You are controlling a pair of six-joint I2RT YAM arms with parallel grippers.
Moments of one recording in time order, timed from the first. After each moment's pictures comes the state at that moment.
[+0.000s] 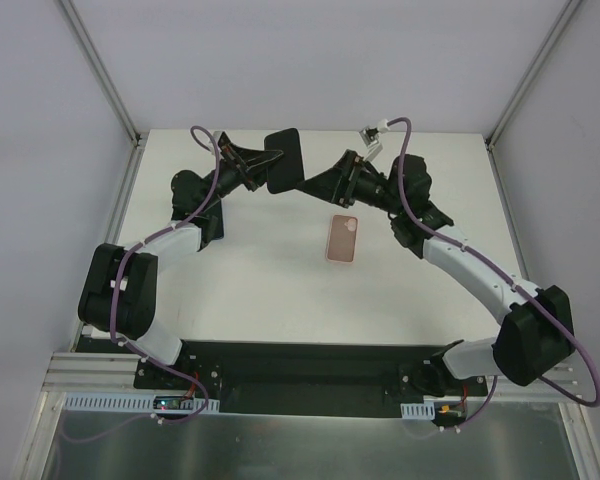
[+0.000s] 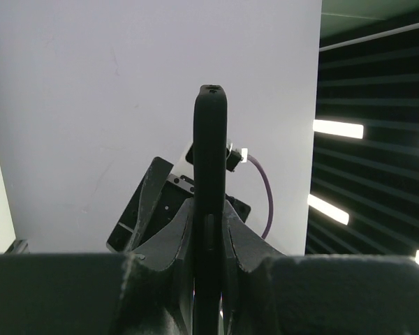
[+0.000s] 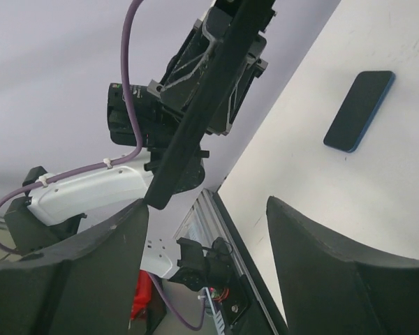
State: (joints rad) left arm -0.25 1.57 0.86 1.10 0.68 -2.02; right arm 0.55 1.36 1.08 0.29 -0.58 0.94
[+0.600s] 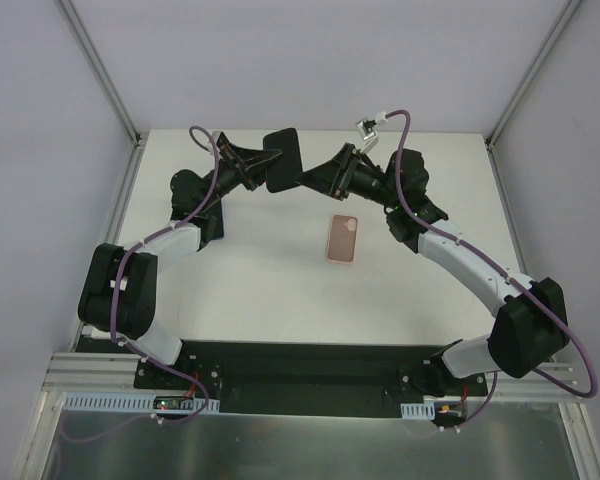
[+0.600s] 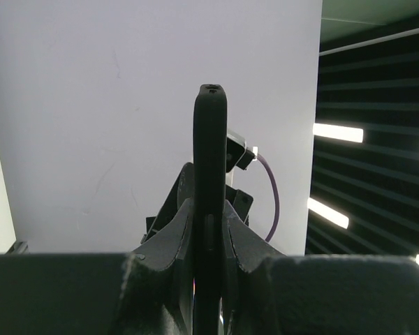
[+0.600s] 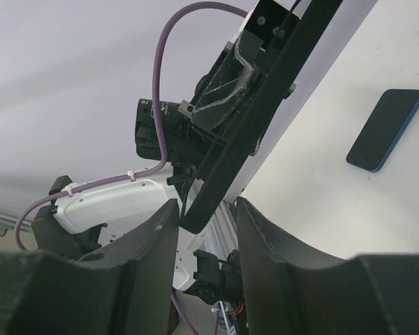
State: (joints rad) left arm -0.25 1.57 0.86 1.09 0.68 -2.02; right arm 0.56 1.42 1.13 0.36 -0.59 1.01
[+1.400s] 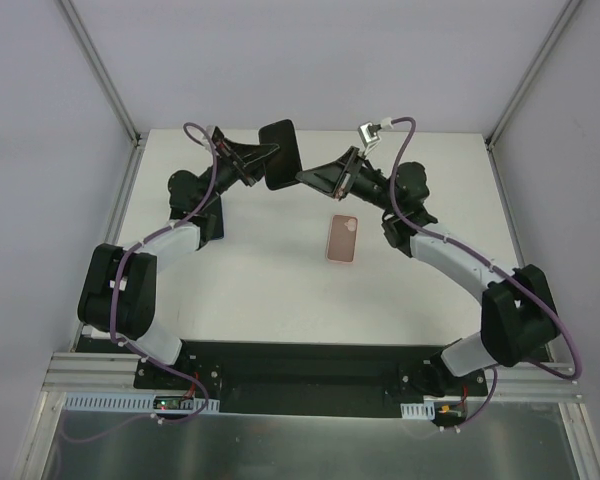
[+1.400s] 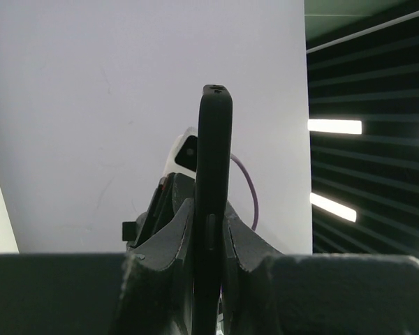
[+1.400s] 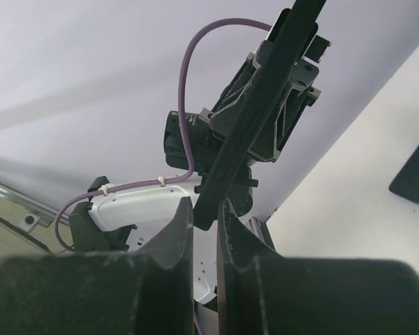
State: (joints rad) left arm -0.25 1.57 0.87 1.14 0.66 -1.99; right arm 0.55 1.45 1.03 0.68 -0.62 1.16
